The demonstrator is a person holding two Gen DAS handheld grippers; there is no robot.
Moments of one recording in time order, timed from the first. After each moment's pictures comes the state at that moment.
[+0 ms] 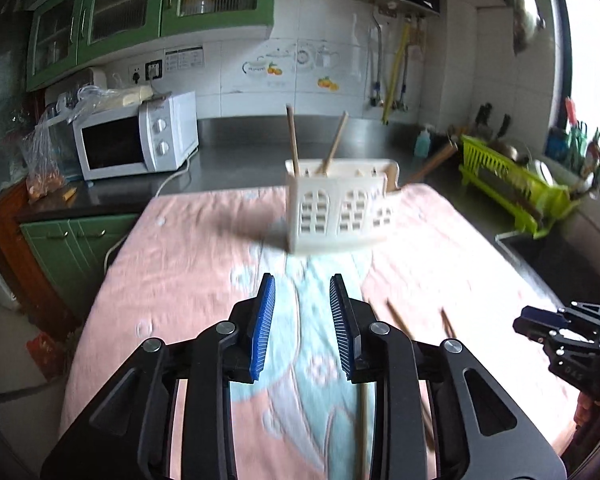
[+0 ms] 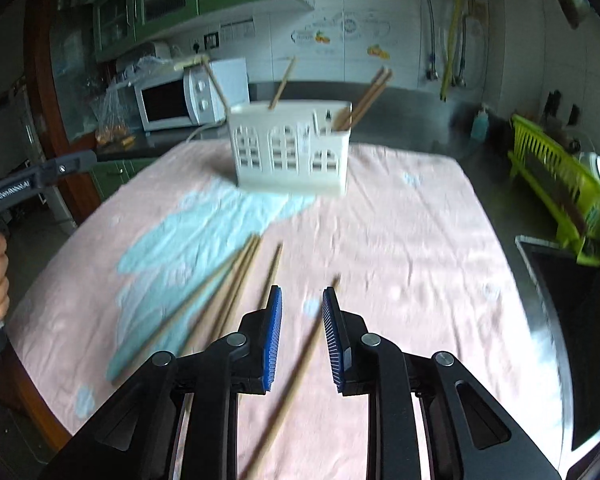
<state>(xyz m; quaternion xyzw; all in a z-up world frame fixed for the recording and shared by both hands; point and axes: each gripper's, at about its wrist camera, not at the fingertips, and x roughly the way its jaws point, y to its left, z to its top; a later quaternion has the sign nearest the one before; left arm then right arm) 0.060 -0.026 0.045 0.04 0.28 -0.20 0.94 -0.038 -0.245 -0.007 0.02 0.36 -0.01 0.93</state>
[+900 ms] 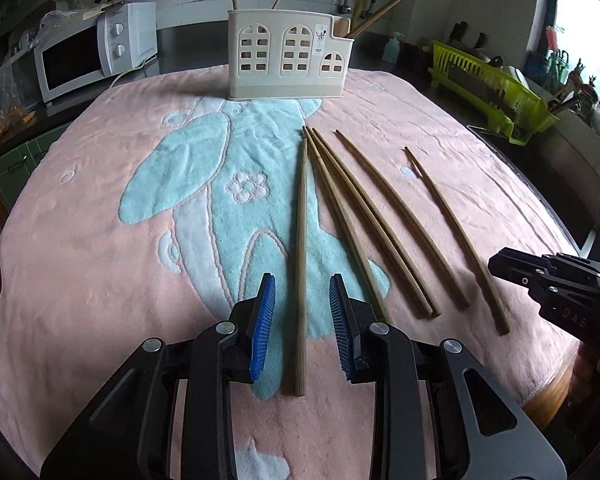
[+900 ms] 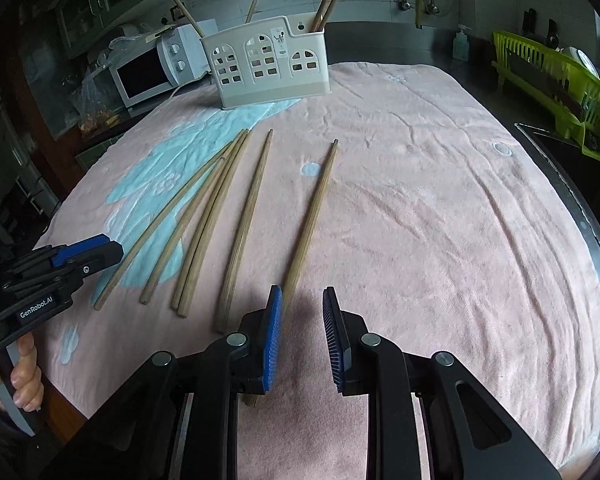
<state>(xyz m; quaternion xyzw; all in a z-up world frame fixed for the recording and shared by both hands) 0.000 -0.054 -0.085 0.05 0.41 -0.25 0.88 -0.085 -0.242 -0.089 0.10 0.42 -0.03 0.90</state>
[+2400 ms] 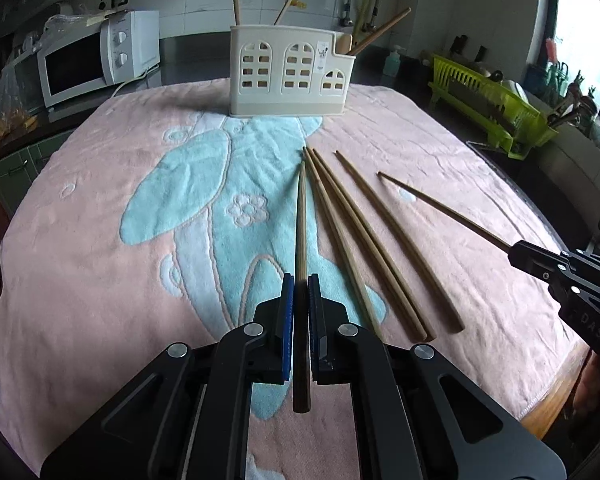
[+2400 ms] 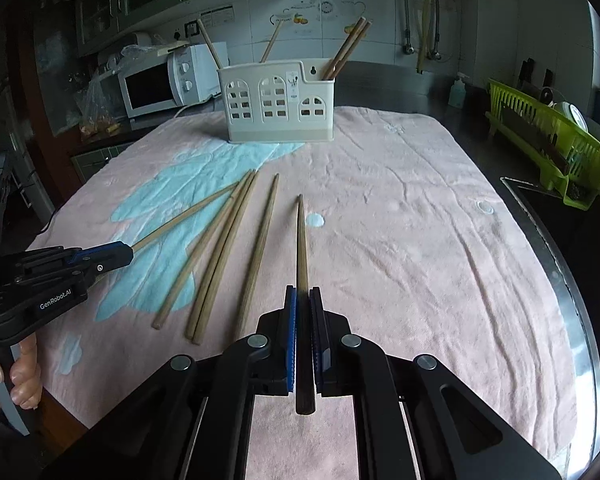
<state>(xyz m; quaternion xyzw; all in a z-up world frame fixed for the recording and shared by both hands) 0.004 -0.053 -0.070 0.04 0.38 -0.25 0.89 -0.090 -0.226 -0.051 0.04 0.36 -0.05 0.93</state>
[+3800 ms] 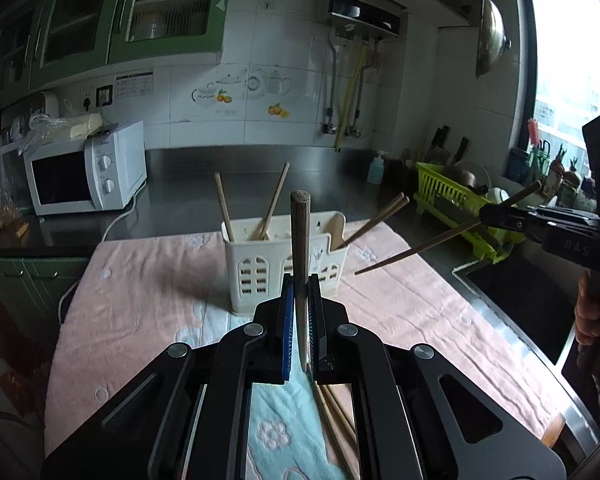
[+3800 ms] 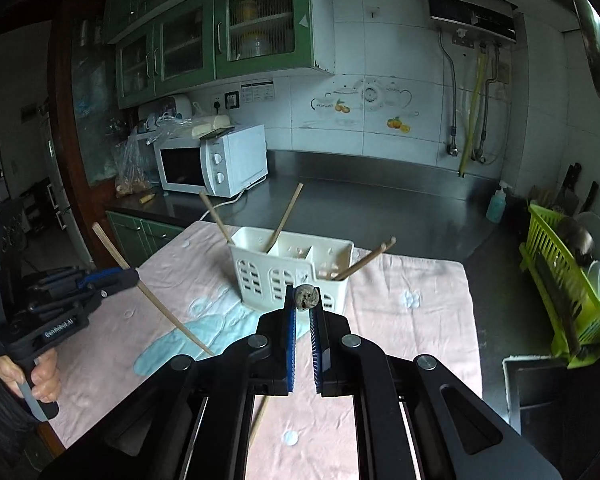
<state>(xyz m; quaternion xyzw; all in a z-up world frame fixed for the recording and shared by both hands) 0.105 -0.072 0.102 0.02 0.23 -0.29 0.93 0.046 -0.289 0.141 0.00 0.27 0.04 0.96</state>
